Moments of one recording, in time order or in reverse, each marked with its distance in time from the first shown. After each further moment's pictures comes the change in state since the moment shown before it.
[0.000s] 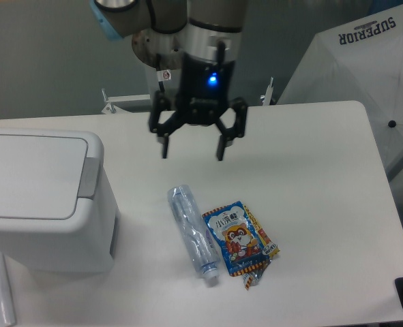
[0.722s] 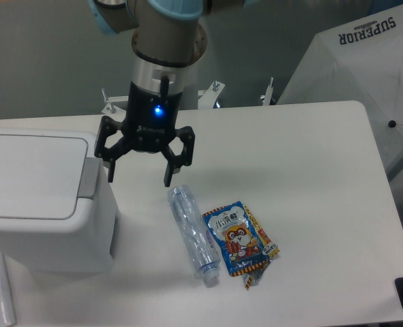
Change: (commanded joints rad) arm -0.100 -0.049 -0.006 0.043 0.005 -0.051
